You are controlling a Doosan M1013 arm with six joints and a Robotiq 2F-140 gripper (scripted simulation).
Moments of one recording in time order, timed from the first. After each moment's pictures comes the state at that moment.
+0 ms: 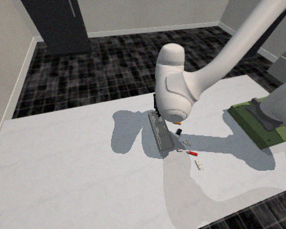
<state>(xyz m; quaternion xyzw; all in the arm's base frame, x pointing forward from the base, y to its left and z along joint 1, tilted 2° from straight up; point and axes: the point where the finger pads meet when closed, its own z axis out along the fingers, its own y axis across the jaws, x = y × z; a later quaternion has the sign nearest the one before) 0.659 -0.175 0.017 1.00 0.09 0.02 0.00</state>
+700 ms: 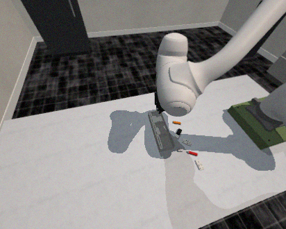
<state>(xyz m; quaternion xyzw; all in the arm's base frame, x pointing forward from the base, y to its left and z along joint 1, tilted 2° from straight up) 0.657 -0.175 0.051 1.00 0.09 0.02 0.00</state>
